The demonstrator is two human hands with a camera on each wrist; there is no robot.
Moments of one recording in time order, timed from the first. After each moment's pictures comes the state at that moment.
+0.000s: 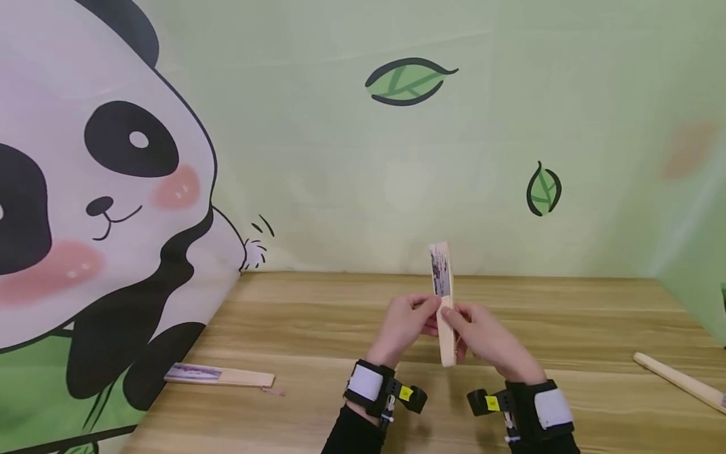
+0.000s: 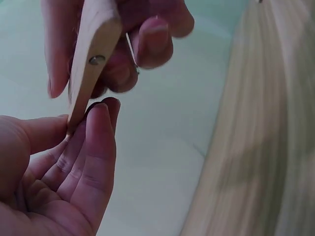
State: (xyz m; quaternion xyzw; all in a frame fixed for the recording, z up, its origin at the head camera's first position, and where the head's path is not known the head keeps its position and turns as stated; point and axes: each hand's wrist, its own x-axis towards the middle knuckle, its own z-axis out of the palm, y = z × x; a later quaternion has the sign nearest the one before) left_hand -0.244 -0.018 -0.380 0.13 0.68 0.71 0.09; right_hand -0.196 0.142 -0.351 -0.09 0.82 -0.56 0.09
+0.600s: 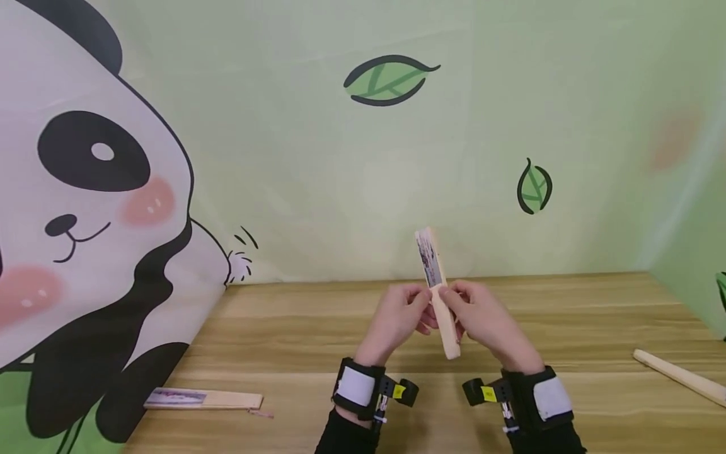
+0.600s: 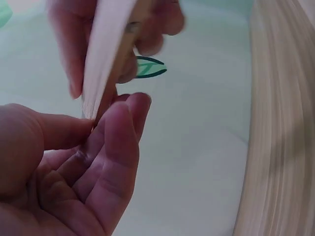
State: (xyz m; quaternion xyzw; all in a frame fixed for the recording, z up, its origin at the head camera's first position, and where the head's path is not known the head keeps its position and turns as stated) left_hand -0.252 -0.014 -0.349 0.19 0.75 0.63 0.07; right_hand -0.214 0.145 -0.331 -0.04 0.83 -0.56 0.00
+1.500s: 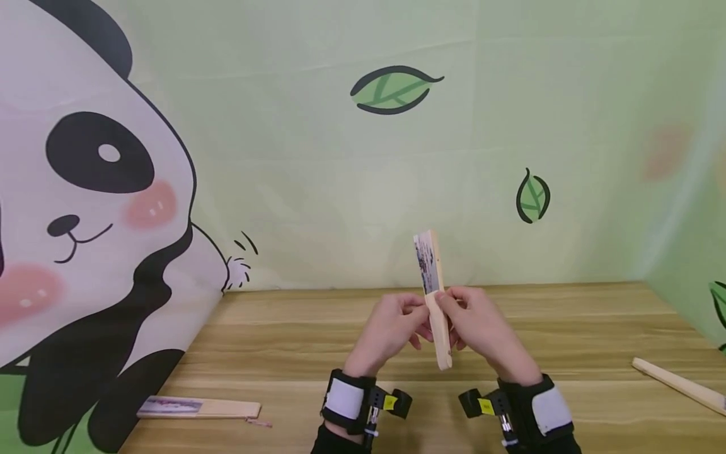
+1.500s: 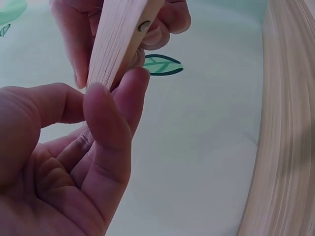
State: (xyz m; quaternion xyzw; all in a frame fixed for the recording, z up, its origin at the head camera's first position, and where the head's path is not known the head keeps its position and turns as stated) left_hand -0.239 -0.034 -0.341 0.22 0.75 0.62 0.08; right_hand -0.206 0.130 -0.321 -0.03 0.84 -0.55 -0.02
